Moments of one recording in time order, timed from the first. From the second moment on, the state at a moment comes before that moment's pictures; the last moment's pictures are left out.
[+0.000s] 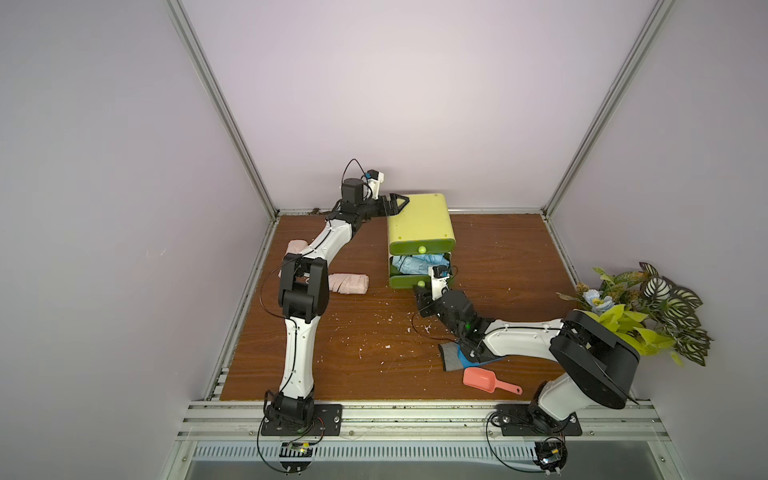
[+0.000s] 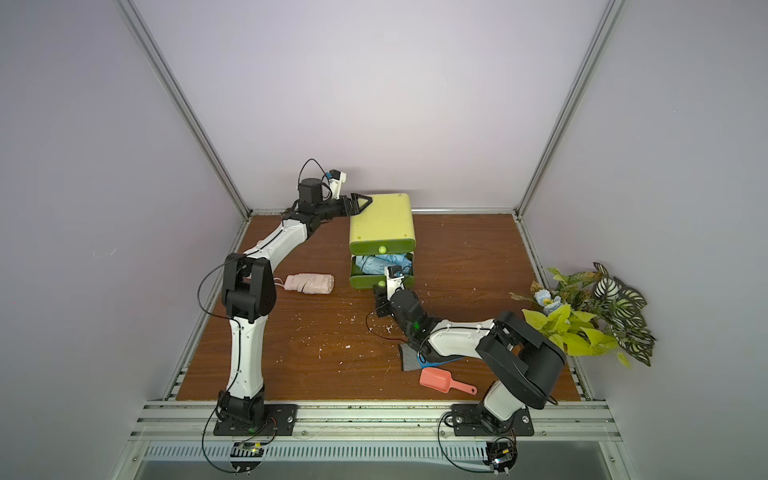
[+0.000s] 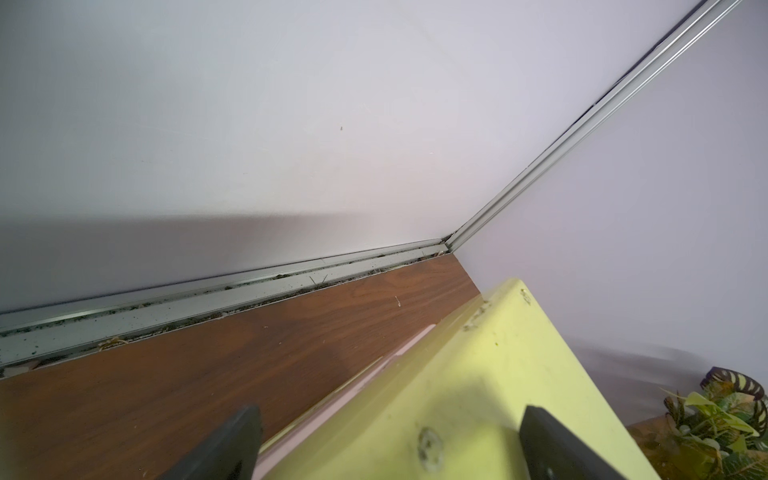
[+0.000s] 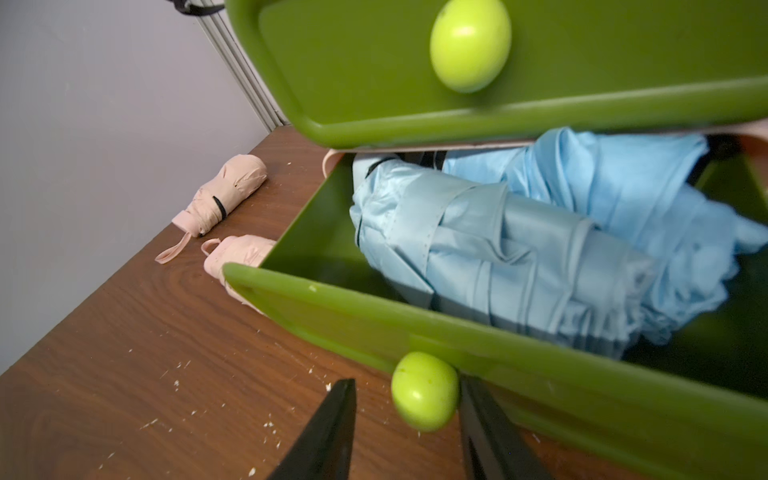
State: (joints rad) left arm -0.24 2.26 1.94 0.01 0.67 -0.44; right arm 0.86 1.58 0.63 0.65 0.34 0.39
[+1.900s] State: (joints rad) left arm -0.25 1.58 0.97 0.26 0.52 -0.55; right arm 0.74 1.51 0.35 0.83 0.16 0.56
